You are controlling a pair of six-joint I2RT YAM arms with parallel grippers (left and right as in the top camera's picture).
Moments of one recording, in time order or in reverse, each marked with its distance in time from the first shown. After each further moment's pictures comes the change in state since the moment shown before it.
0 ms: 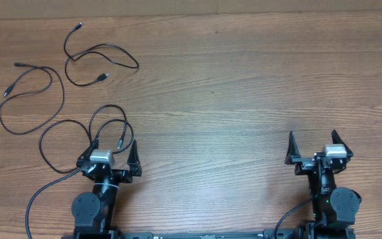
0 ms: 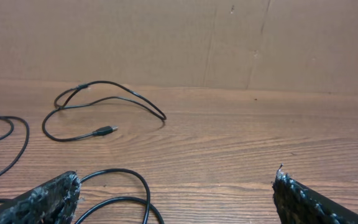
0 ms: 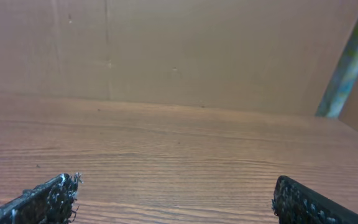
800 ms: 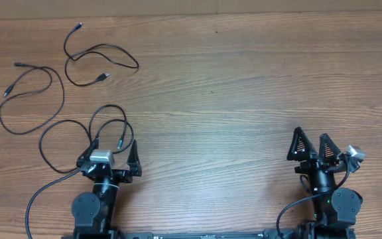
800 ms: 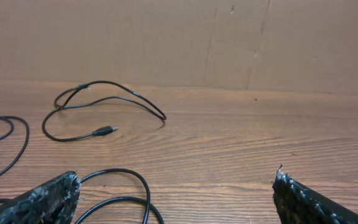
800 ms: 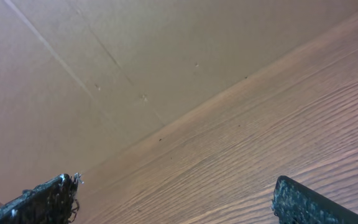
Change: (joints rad) left arm 0.000 0.000 0.000 0.000 0.000 0.000; right arm -0.027 0.000 0.000 0.009 -0.049 0.681
